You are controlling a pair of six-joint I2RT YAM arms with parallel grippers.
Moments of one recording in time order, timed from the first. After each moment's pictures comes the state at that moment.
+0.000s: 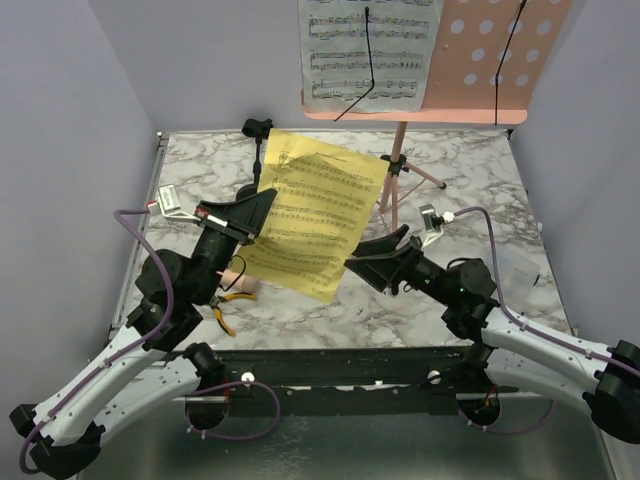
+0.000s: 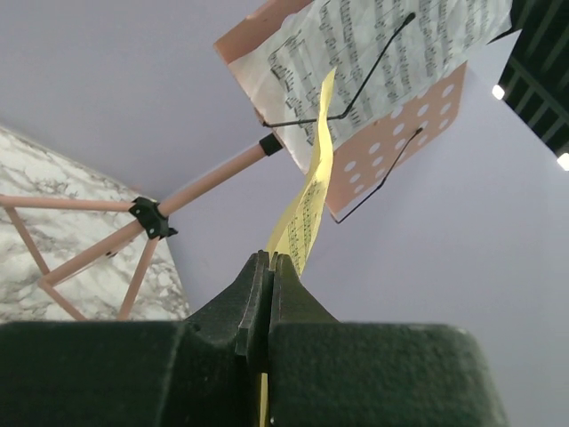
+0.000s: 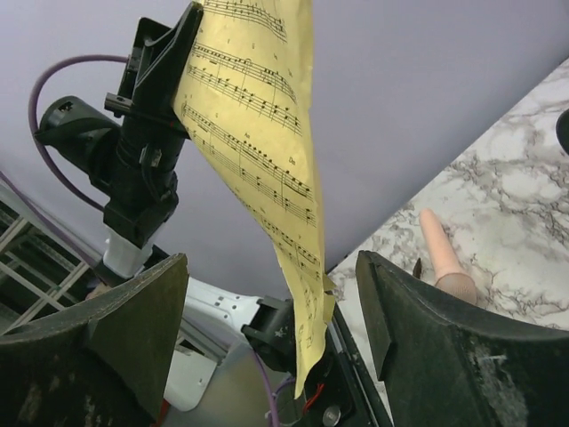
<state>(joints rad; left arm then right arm) -0.80 0.61 0.81 0.13 -0.34 -1.00 0.85 0.89 0.41 0.84 -0.24 0.87</state>
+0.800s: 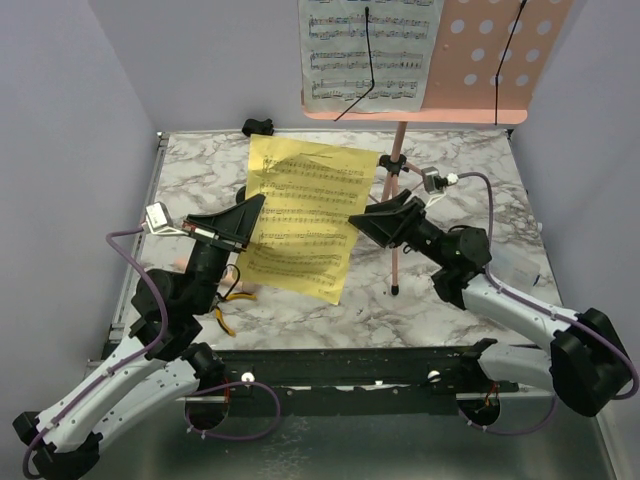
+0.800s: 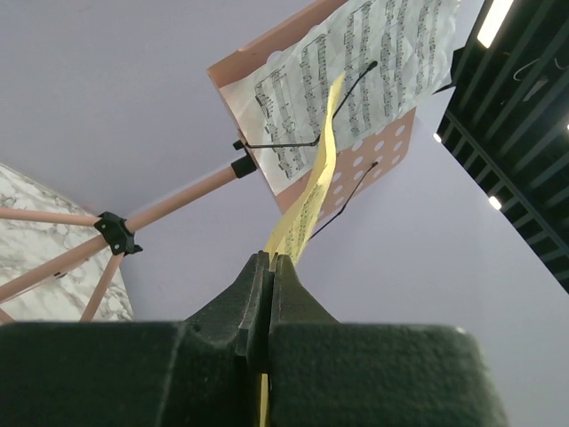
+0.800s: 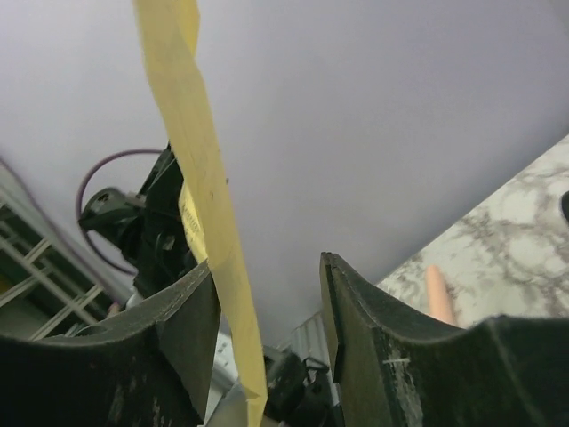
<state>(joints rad) -0.80 0.52 0.68 0.30 -0.39 -1.09 0.60 1.14 0.57 1.08 -0.45 1.01</state>
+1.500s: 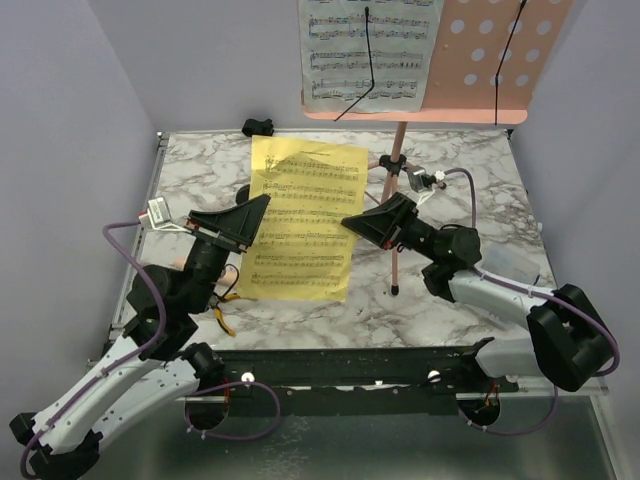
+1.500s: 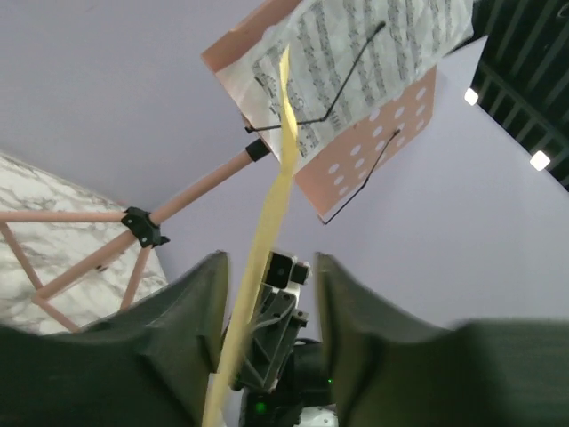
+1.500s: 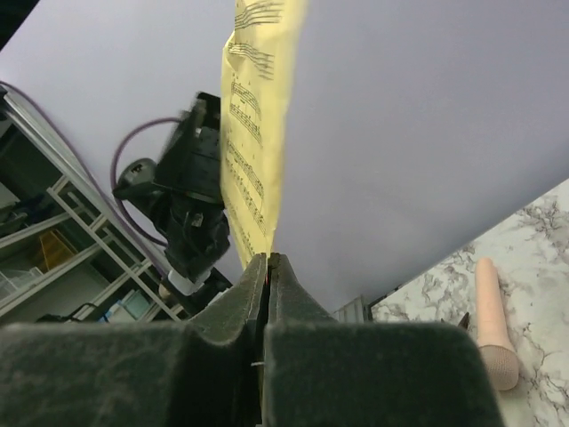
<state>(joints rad) -0.80 0.52 0.68 0.27 -0.36 -1.01 0.59 1.32 0.58 1.35 -0.59 1.16</state>
